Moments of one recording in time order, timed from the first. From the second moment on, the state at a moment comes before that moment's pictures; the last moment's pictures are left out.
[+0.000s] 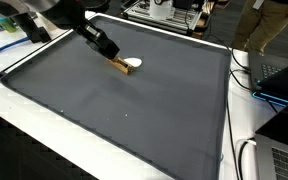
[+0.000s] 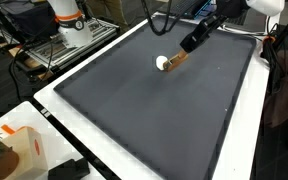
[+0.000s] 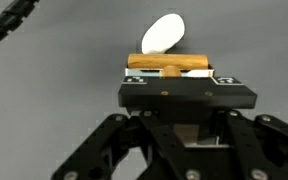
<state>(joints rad) 0.05 1.02 0.02 -0.62 0.03 1.19 0.28</state>
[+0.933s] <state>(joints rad) 0.03 0.99 0.02 -0.58 0.03 1.15 0.33</state>
